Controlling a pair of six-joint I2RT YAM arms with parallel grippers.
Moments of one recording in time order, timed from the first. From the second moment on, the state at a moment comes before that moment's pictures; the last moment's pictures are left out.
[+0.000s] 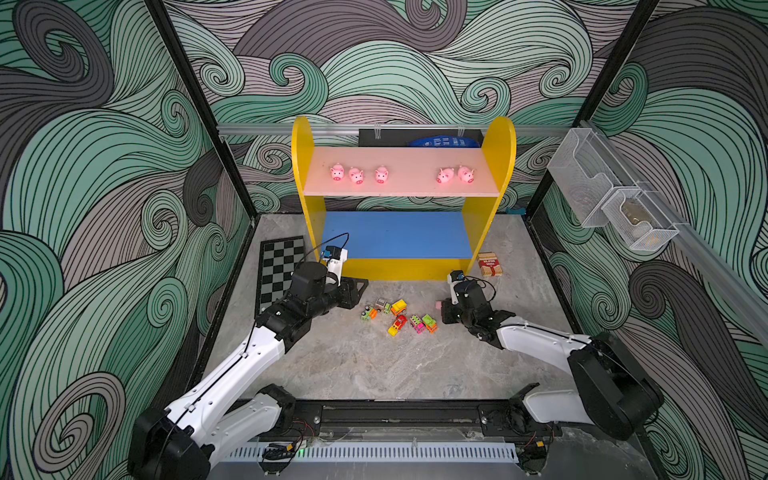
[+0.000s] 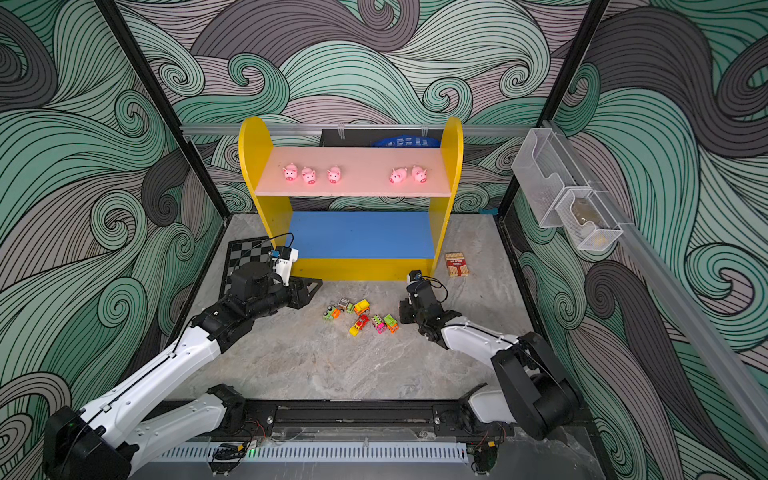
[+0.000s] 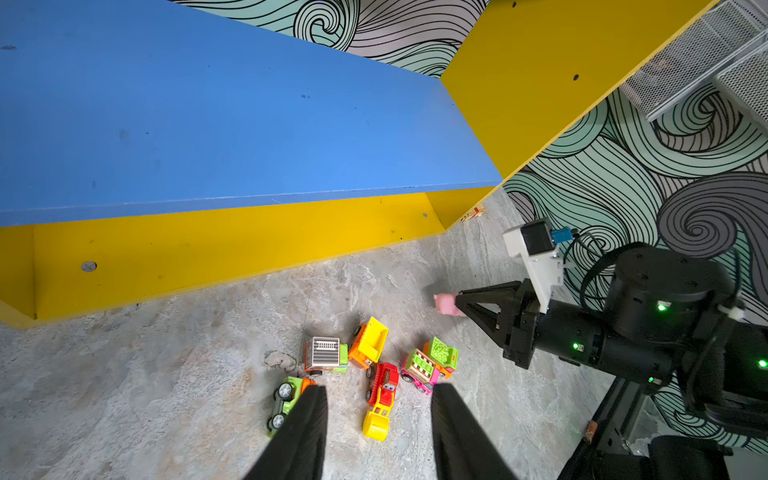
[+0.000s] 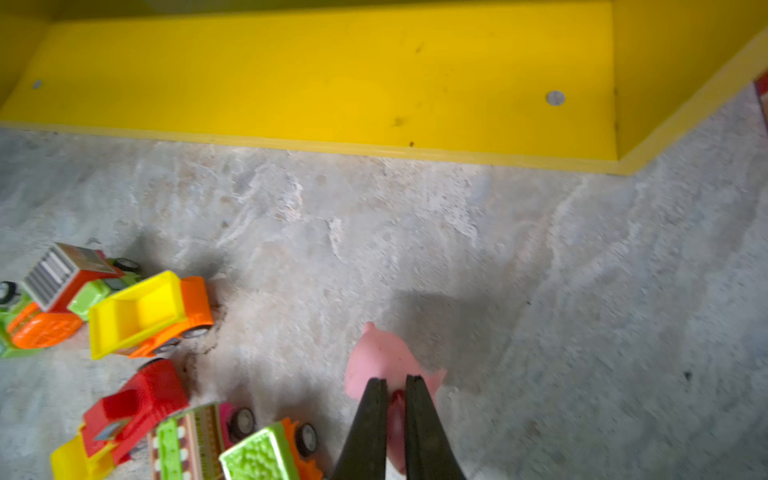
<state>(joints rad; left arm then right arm) -0.48 0.99 0.75 -0.23 0.22 -0.41 0.51 1.35 0.51 0.00 0.14 0.38</state>
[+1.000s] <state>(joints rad) -0.48 1.02 0.73 -0.23 0.17 -0.36 0.58 1.34 0.50 0.00 -0.05 0.30</state>
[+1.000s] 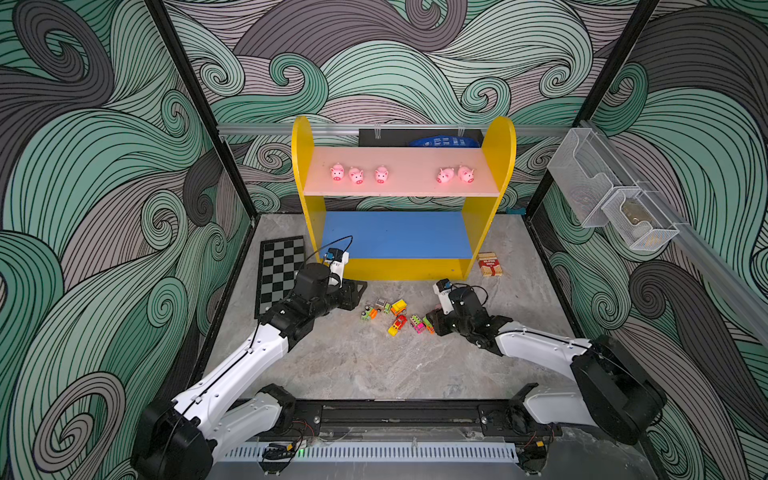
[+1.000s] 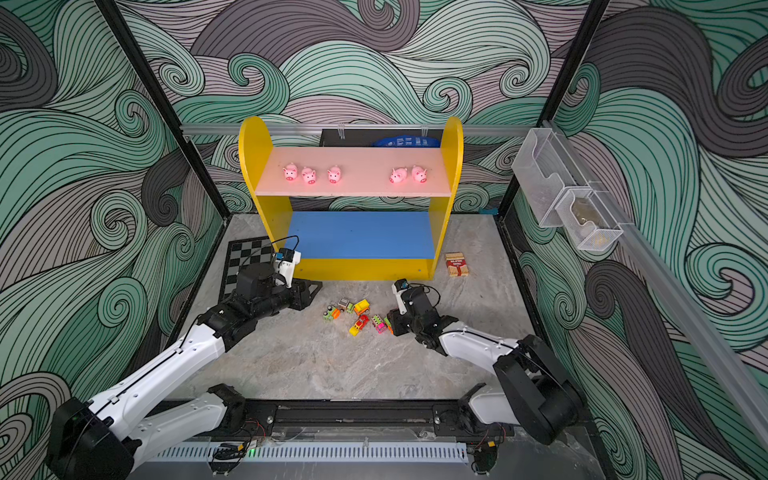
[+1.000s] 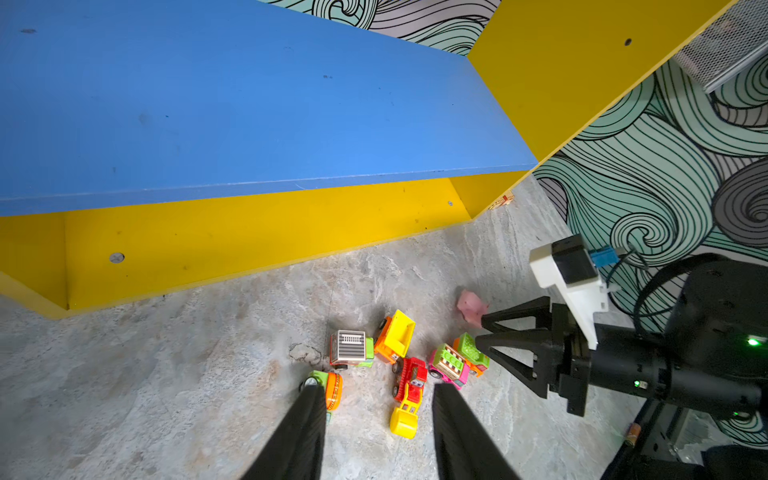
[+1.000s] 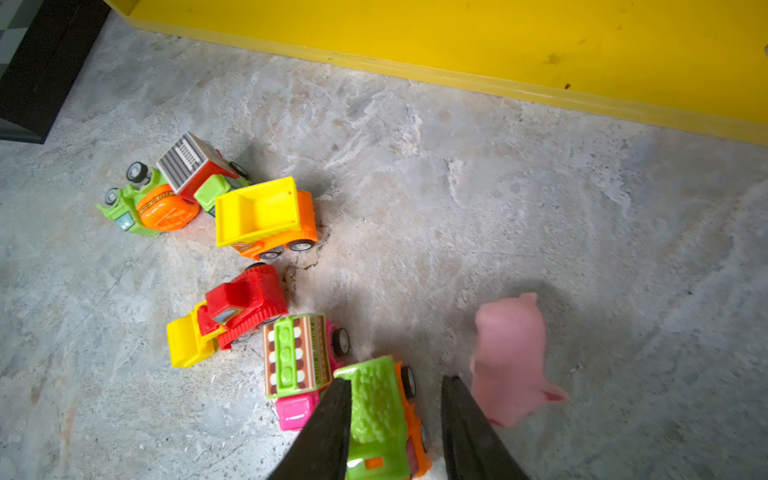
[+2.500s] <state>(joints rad) -0.48 1.00 0.70 -0.27 0.07 -0.30 0.54 1.48 0.59 0.01 -0.06 0.40</state>
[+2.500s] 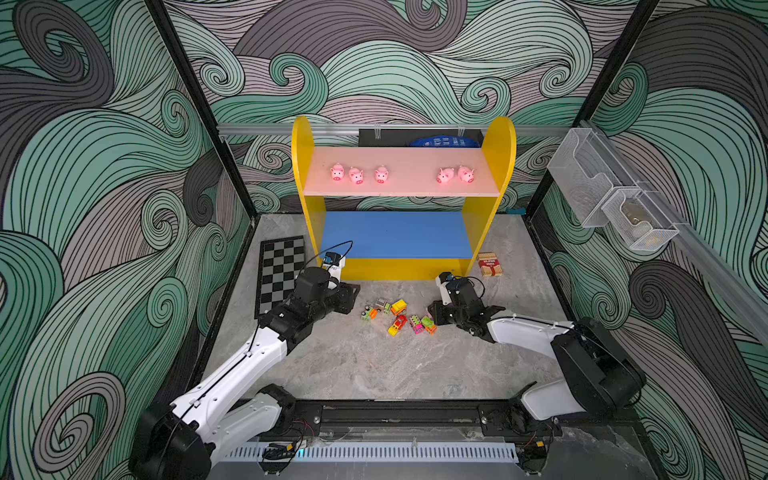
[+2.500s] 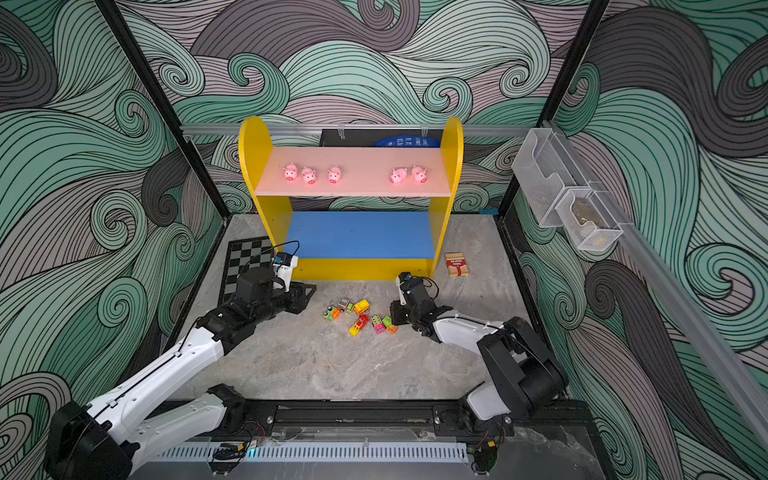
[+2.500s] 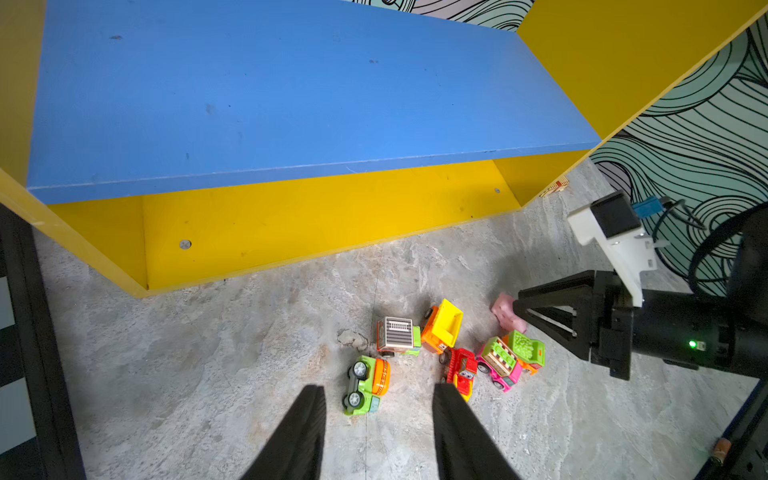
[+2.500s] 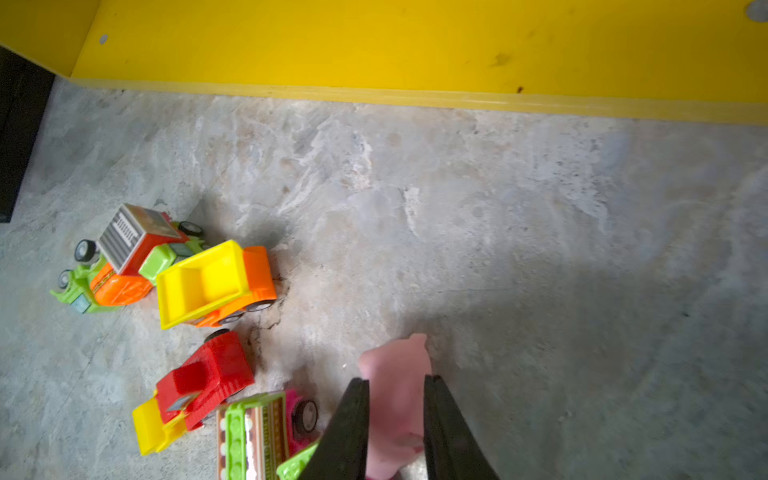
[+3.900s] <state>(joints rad) -0.48 1.00 0.70 -0.28 0.07 -0.28 0.59 1.54 0.62 0.00 -0.06 0.39</state>
